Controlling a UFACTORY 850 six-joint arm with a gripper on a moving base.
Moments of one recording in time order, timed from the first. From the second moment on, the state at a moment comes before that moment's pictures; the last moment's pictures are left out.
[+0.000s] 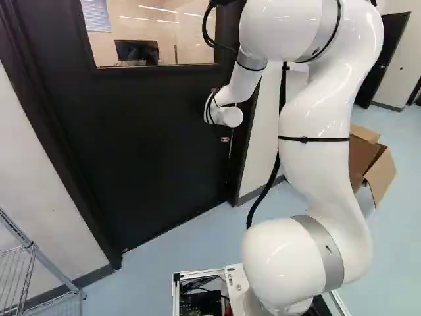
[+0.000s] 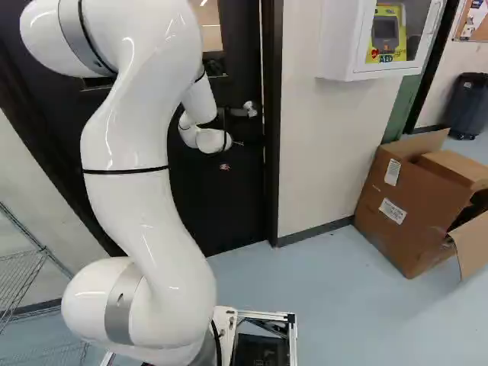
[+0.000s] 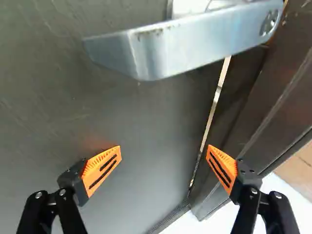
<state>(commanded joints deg) 2.8 -25.4 -55.0 13.2 36.6 0.0</state>
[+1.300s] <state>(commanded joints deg) 8.5 -40.3 -74.8 12.8 34.9 0.0</state>
